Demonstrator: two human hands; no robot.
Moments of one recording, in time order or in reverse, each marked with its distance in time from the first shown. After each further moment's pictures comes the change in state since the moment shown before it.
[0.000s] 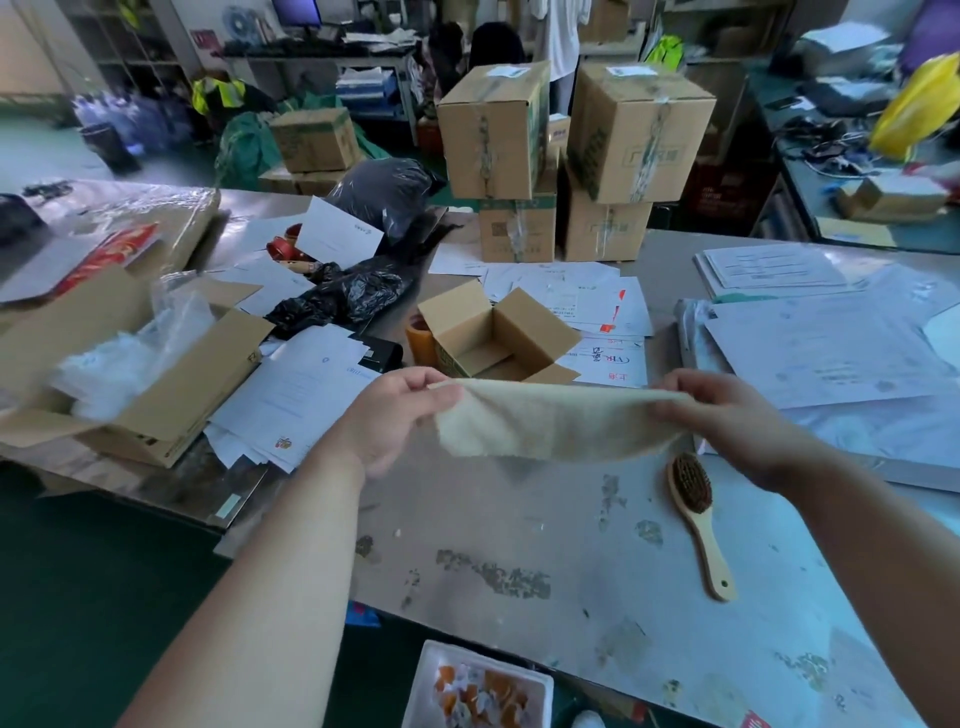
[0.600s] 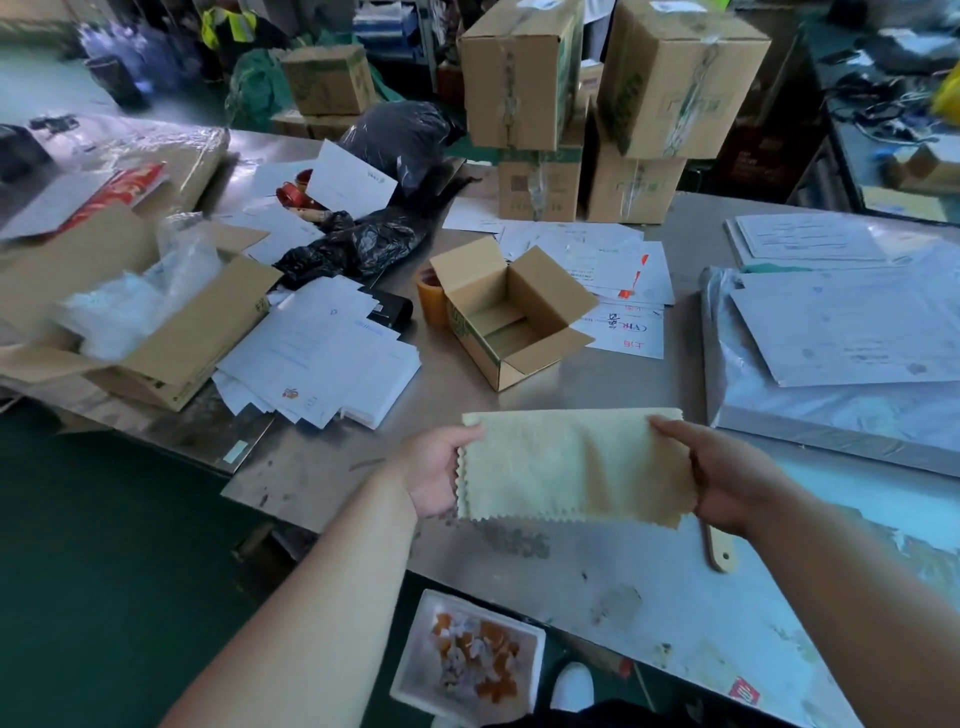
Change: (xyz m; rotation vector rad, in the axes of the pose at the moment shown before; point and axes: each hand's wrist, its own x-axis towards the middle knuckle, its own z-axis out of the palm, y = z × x) left_hand -0.021 -0.088 0.039 -0.492 -0.011 -0.619; right_hand -0.013 0.065 0.039 0.586 0.127 0.653
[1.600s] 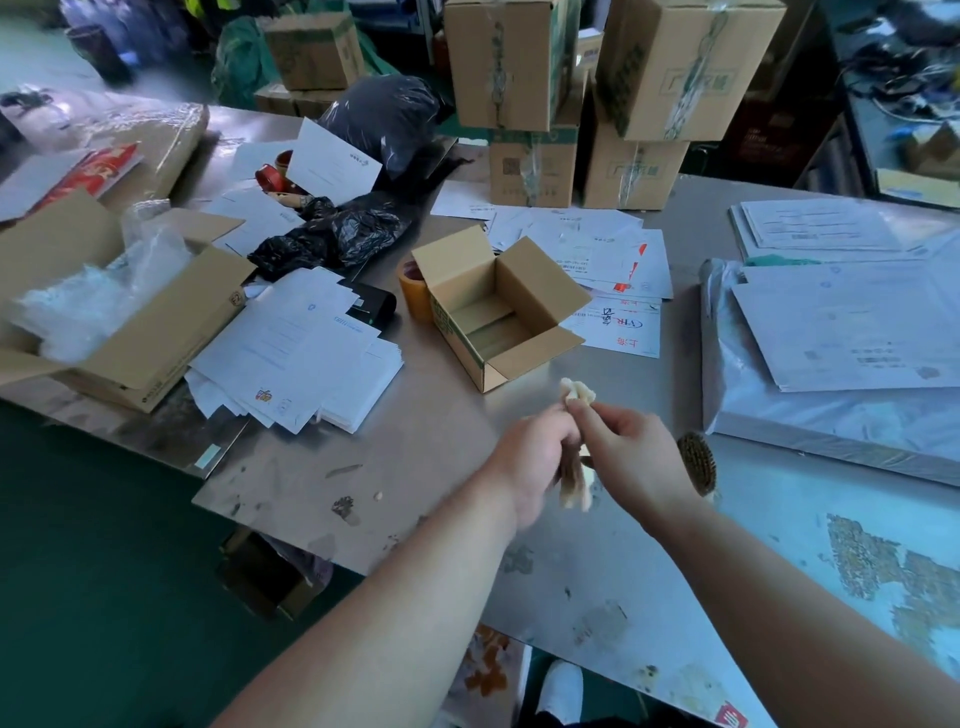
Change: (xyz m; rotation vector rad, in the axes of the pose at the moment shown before) left_hand 0.027 -0.008 0.126 0.182 -0.081 0.263; right_hand 0.017 -0.002 0.055 -0.673 0.064 -0.501
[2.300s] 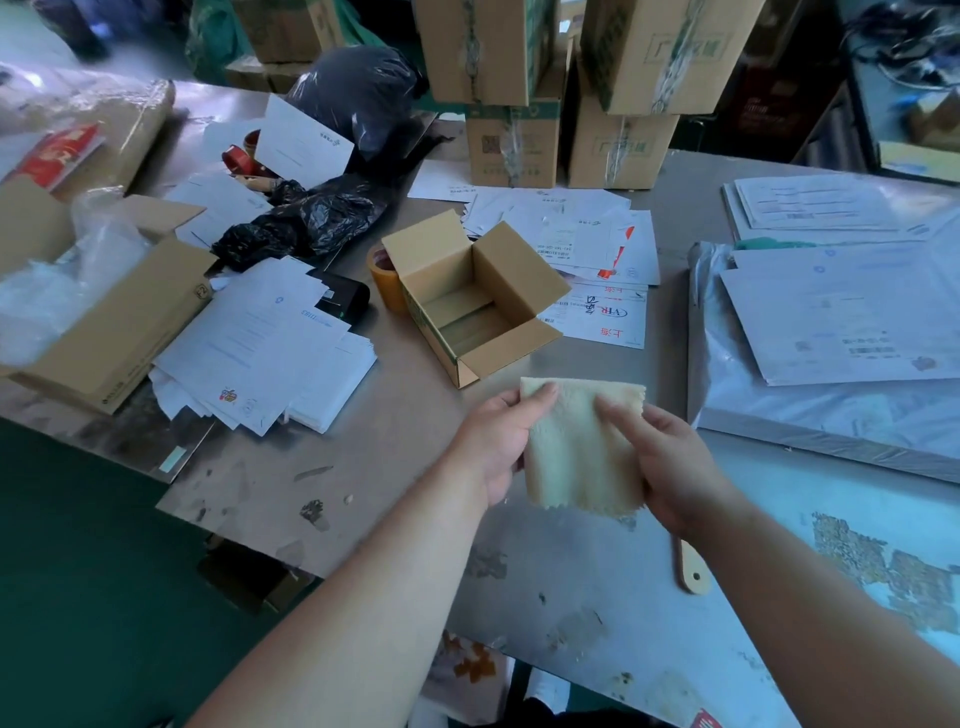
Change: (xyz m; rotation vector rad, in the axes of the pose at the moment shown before) left_hand 0.052 -0.005 -0.006 -0.037 0.171 -0.087; right_hand 0.033 0.046 -0.047 0.607 -0.108 0.256
